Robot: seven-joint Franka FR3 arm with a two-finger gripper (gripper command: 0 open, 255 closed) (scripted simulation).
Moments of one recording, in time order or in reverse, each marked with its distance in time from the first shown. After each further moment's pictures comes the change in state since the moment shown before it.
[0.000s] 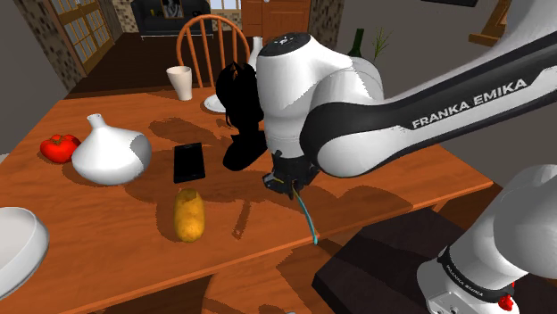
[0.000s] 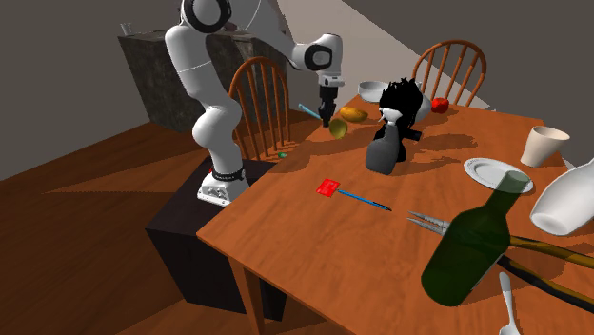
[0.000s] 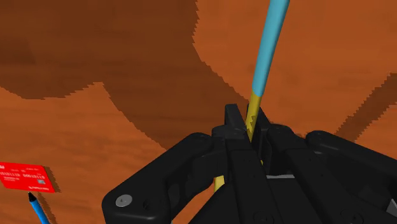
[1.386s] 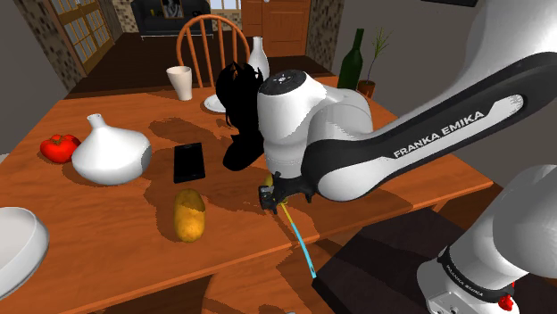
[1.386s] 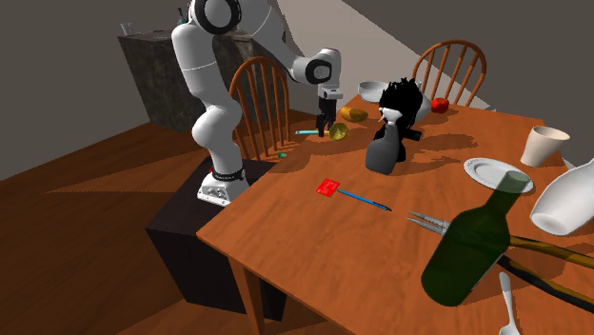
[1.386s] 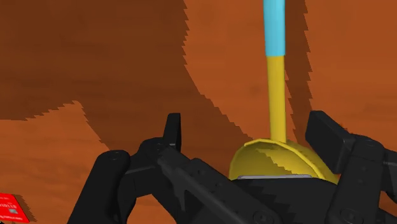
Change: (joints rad) arm -0.015 0.085 0.027 -0.062 -0.056 0.131 0.059
